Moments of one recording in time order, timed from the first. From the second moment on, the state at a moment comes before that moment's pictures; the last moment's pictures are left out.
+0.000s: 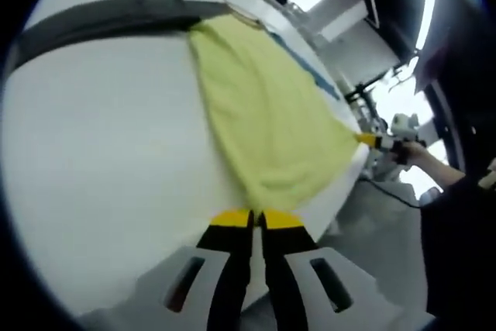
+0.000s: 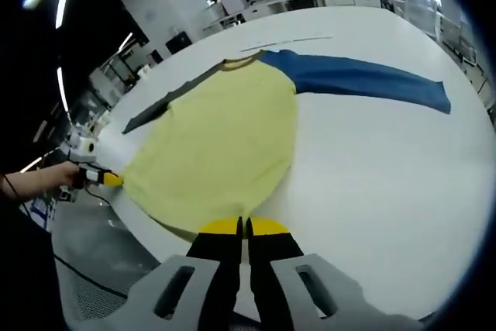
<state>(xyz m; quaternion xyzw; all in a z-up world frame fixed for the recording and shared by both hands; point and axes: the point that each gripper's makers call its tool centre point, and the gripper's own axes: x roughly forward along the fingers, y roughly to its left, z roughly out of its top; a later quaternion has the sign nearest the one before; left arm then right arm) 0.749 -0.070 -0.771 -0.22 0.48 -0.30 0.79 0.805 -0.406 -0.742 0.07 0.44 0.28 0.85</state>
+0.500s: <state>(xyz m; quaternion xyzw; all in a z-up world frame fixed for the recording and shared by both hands) 0.750 -0.058 -0.764 -0.26 0.50 -0.26 0.78 0.796 -0.411 -0.742 0.06 0.44 0.28 0.85</state>
